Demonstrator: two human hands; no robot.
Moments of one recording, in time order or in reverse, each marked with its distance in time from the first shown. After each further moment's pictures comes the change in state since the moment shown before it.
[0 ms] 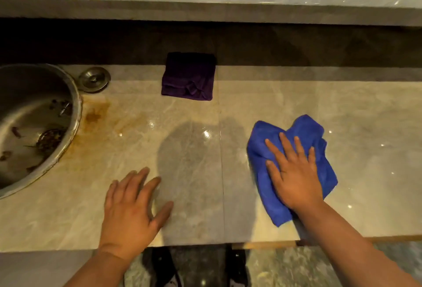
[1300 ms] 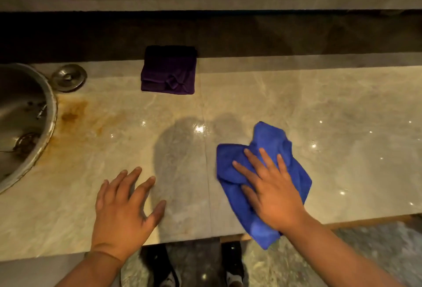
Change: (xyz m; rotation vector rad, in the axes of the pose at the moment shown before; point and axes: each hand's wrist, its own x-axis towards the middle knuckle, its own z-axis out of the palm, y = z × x) left_hand 0.002 0.017 0.013 0.032 -0.020 -0.023; right_hand -0.051 -0.014 0.007 -0.014 -0.014 -0.284
